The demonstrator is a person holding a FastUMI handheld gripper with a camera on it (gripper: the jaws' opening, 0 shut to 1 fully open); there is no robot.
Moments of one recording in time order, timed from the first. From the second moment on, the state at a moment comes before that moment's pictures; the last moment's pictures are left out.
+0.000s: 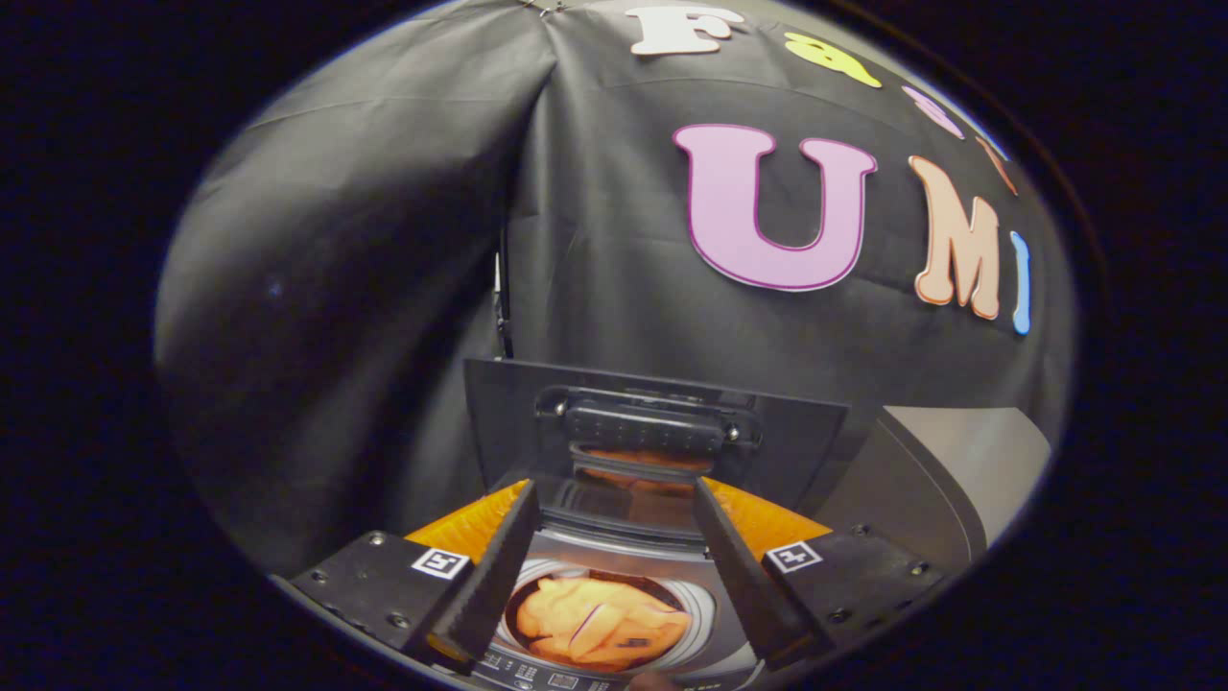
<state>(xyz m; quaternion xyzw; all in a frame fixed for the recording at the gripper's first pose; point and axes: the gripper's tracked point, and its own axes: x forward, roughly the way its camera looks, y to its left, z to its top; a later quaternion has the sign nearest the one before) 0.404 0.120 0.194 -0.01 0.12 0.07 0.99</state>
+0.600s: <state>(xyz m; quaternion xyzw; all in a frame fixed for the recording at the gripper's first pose) 0.478 0.112 0.252 0.00 0.06 0.01 1.00</state>
